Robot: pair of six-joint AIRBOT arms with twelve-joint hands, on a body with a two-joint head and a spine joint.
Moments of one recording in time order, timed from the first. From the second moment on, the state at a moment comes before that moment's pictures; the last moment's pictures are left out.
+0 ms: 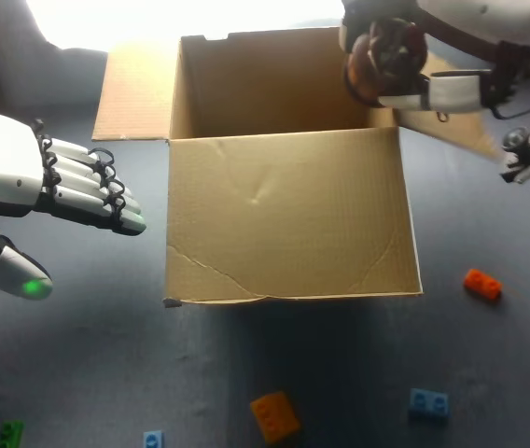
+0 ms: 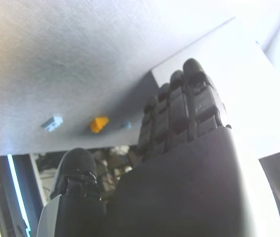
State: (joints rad) left arm 0.41 -1.15 1.92 1.66 -1.16 -0.32; right arm -0.10 -1.10 1.25 -0.20 0.56 -0.85
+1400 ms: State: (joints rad) left arm 0.41 -1.15 1.92 1.65 -1.16 -0.31; right arm -0.11 -1.20 1.32 -0.25 0.47 -0.81
